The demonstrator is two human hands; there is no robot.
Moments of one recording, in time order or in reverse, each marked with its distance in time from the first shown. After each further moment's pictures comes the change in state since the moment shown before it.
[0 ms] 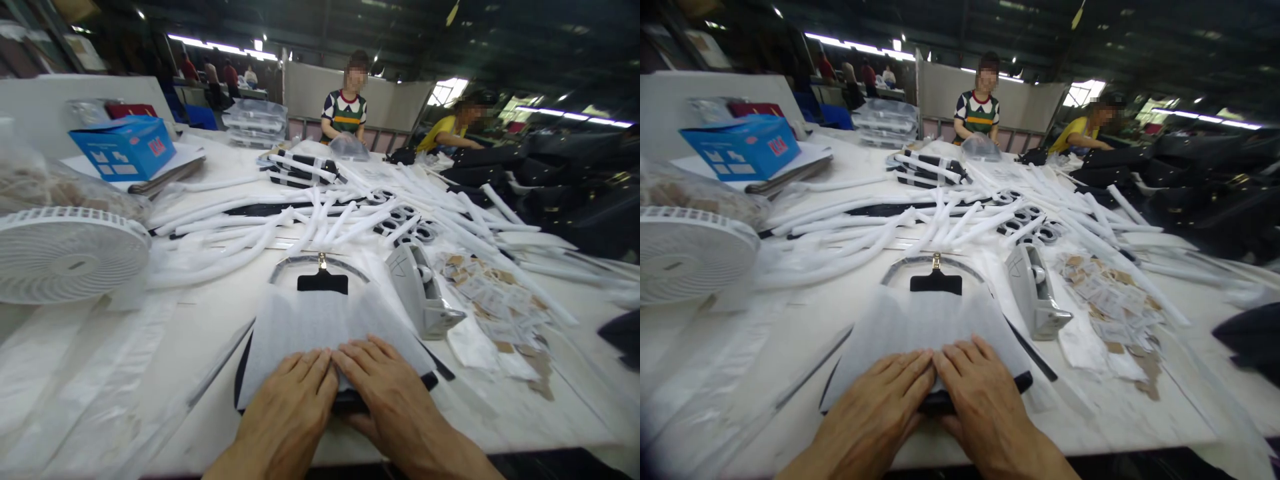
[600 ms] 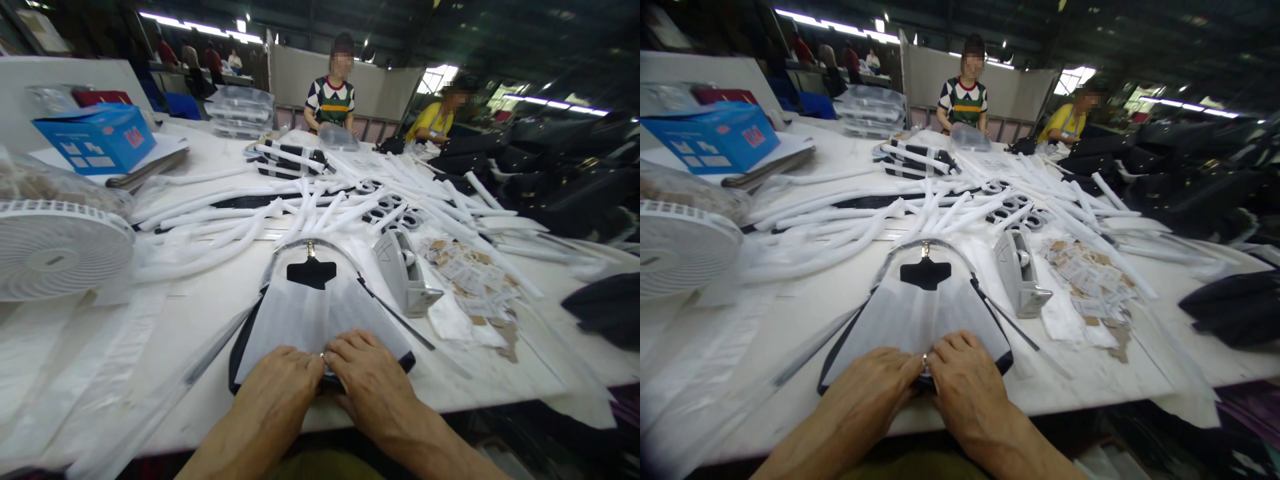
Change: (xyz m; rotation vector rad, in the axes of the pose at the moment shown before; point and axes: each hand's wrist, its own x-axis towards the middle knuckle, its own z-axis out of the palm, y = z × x) left_hand -0.001 0.003 0.007 -0.320 -0.277 -0.162; right_hand -0.003 -0.016 -0.004 0.022 -0.128 0.063
